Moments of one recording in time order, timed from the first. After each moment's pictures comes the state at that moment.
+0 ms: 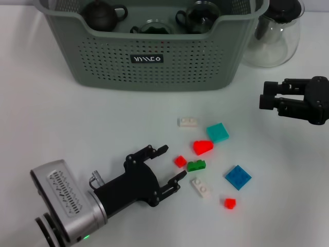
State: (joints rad) left arm -0.33 -2.18 0.09 -0.12 2.22 1.24 -0.09; right arm 0.48 2.05 -0.61 -0.78 -2.02 -1.79 1.60
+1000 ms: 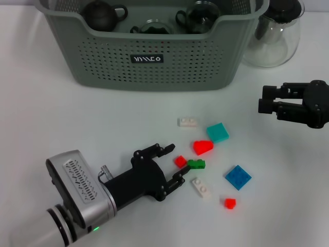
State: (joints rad) left arm -0.38 -2.18 0.07 -0.17 2.22 1.14 -0.10; right arm 0.47 2.05 -0.61 -0.78 -2.04 -1.79 1.60
